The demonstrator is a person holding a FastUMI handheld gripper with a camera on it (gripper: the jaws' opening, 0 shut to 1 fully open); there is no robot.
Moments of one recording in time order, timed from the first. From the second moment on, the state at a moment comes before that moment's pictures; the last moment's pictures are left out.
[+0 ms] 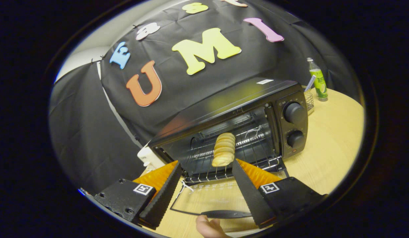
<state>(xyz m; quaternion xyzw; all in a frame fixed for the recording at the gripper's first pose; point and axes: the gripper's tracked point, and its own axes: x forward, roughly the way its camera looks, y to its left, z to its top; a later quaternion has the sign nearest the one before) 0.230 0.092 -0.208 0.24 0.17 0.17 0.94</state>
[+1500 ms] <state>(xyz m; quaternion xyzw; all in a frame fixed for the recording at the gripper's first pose) 0.148 0.091 -0.329 -0.02 0.30 0.05 0.95</state>
